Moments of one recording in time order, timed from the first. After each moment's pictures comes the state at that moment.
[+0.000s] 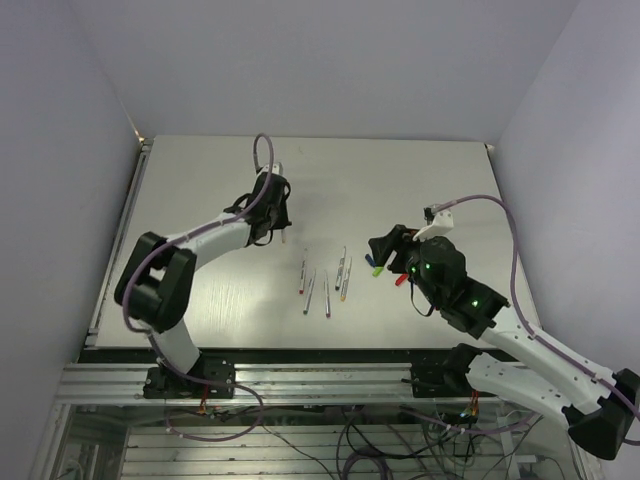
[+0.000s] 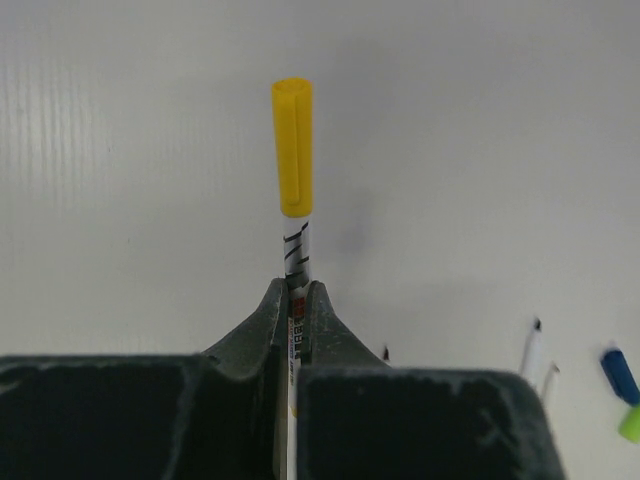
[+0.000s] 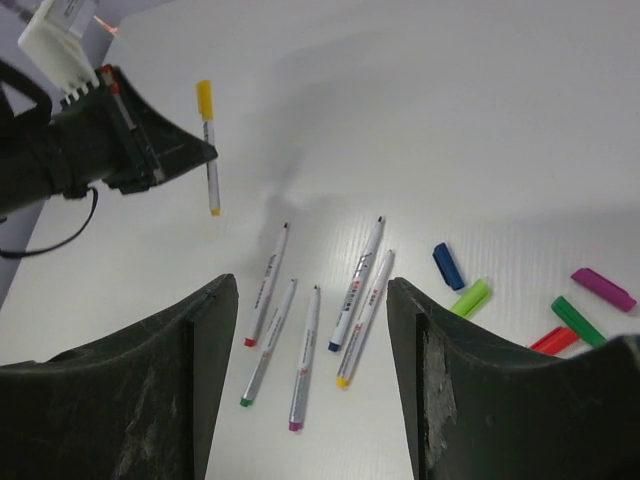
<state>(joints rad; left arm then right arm) -0.52 1.66 1.04 -0.06 -0.22 -0.47 0.79 0.79 0.67 -0.18 0.42 0.58</state>
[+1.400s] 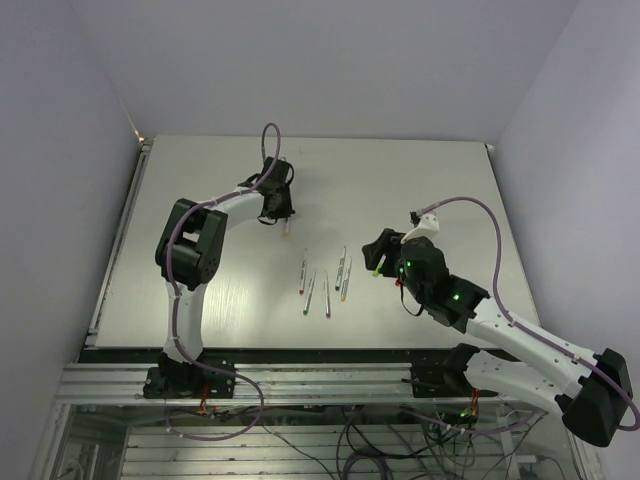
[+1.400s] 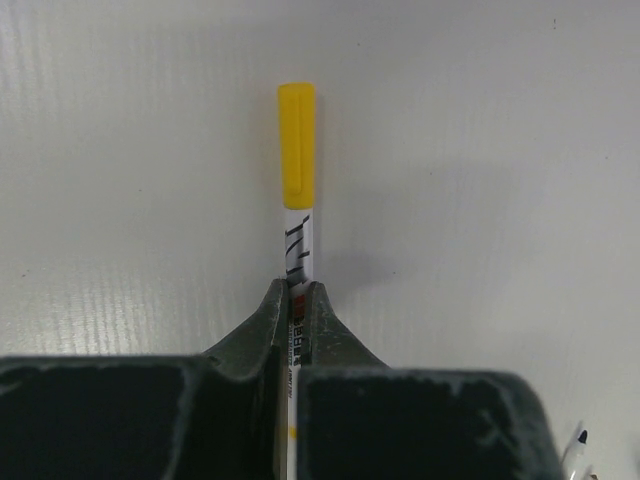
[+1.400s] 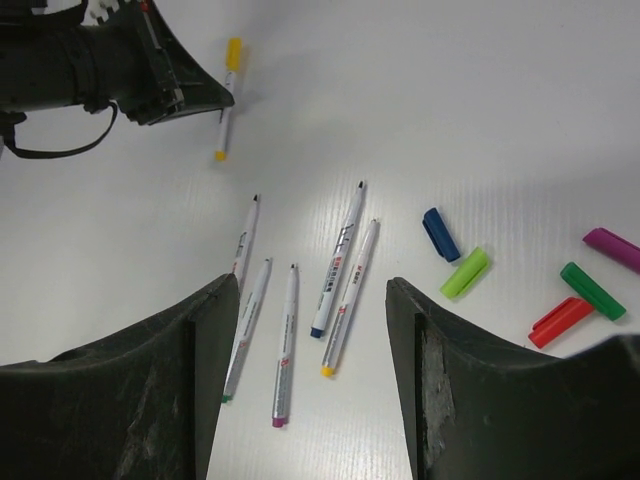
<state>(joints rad) -0.42 2.09 1.44 -0.23 -0.06 -0.47 0.79 0.91 0.61 -0.14 0.43 0.65</state>
